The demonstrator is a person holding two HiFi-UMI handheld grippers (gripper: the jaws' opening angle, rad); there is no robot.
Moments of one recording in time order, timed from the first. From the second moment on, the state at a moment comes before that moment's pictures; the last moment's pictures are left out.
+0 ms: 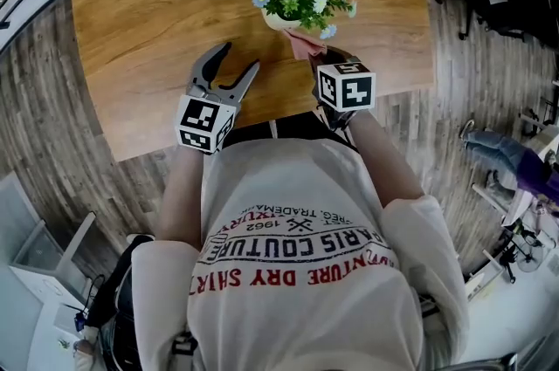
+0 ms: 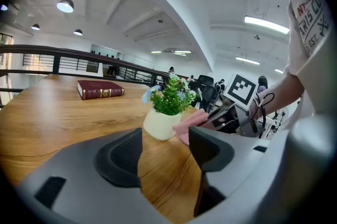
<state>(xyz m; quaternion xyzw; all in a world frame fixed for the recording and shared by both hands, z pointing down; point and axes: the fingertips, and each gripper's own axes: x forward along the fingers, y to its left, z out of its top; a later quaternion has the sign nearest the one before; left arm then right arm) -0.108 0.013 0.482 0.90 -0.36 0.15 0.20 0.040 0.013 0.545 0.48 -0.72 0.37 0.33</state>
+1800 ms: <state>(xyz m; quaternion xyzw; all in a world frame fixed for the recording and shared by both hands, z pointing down) 0.022 -0.079 0.544 0.96 -0.12 0.26 0.03 0.159 -0.079 0.575 0.49 -0.72 0.34 0.36</state>
